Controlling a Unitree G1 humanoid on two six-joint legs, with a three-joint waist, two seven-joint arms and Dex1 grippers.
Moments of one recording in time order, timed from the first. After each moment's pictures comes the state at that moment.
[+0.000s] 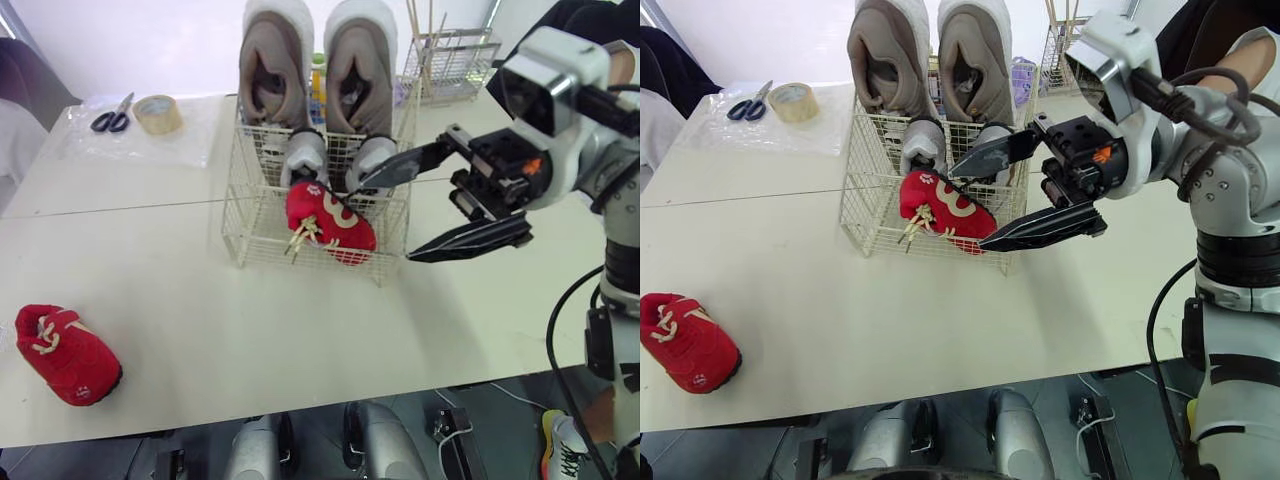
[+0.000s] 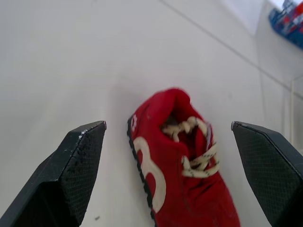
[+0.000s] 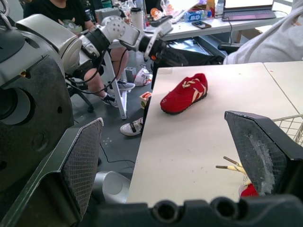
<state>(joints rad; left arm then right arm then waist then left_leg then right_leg) 0.52 0.81 1.29 -0.03 -1.21 1.10 -0.49 -1.03 -0.83 0.02 -0.15 0.89 0.92 1.47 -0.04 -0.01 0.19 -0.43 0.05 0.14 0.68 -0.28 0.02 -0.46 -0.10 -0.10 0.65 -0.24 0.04</state>
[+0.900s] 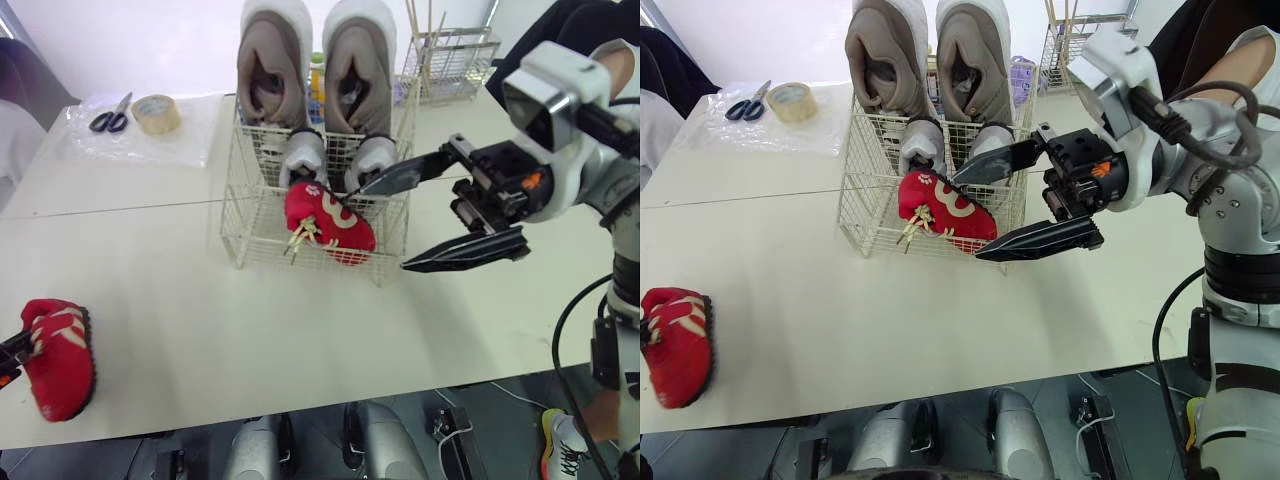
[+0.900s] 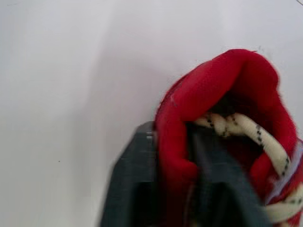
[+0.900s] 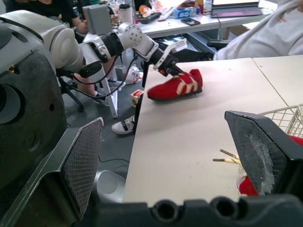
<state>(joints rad) 0.24 0.89 0.93 0.13 -0.93 1.09 -0.52 -0.98 -0.85 -0.01 -0.23 0.93 0.93 1.39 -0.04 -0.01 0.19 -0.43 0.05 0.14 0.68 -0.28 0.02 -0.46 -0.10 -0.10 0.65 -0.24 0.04</state>
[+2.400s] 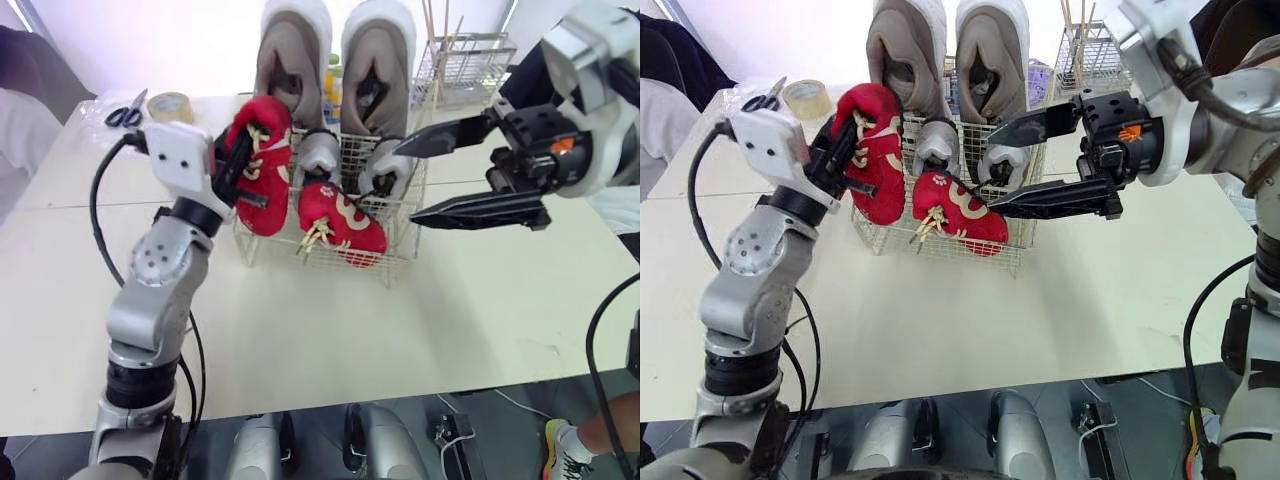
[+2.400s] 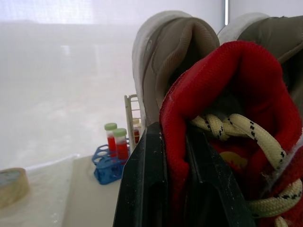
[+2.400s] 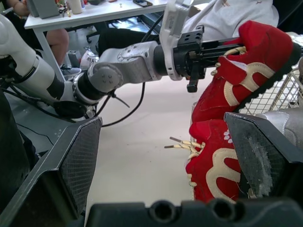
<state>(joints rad) -0.44 0.32 0.05 -0.47 -0.29 0.36 -0.09 -1.04 -0.98 -0.05 -0.21 0.92 1.03 1.26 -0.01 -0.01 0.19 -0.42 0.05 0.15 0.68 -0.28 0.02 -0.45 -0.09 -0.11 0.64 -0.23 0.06</state>
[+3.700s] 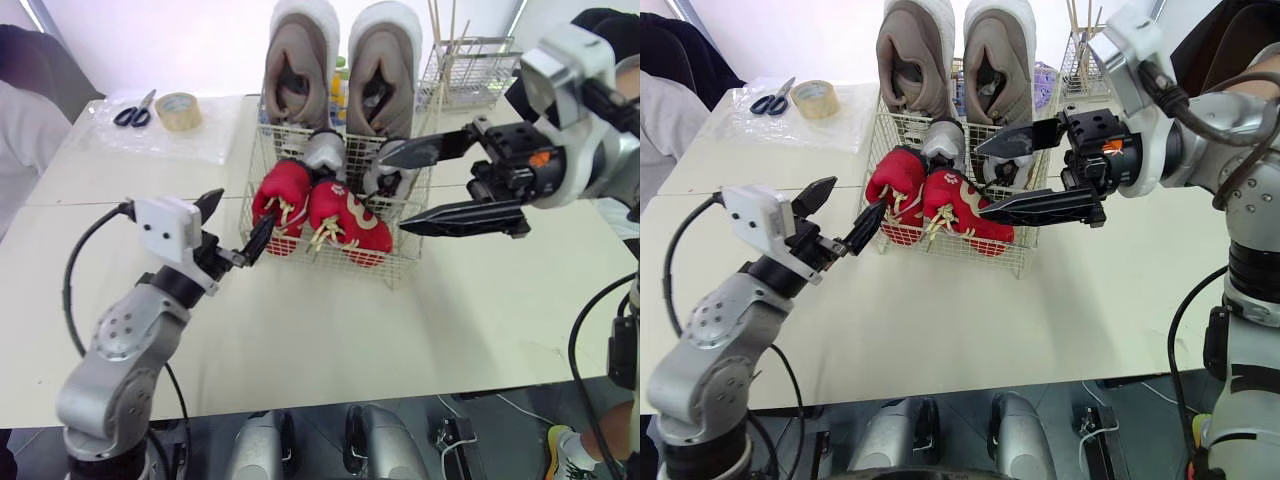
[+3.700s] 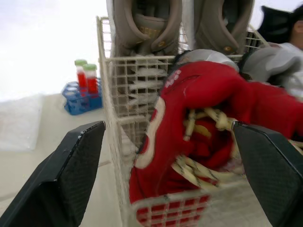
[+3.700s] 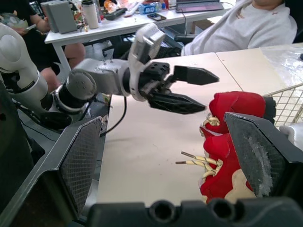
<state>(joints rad) -0.08 0.42 0.31 -0.86 -0.71 0.78 -0.24 -0.96 -0.91 -0.05 -0.20 0.93 0.99 1.26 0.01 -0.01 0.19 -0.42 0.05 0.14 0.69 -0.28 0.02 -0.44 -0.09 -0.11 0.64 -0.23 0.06</state>
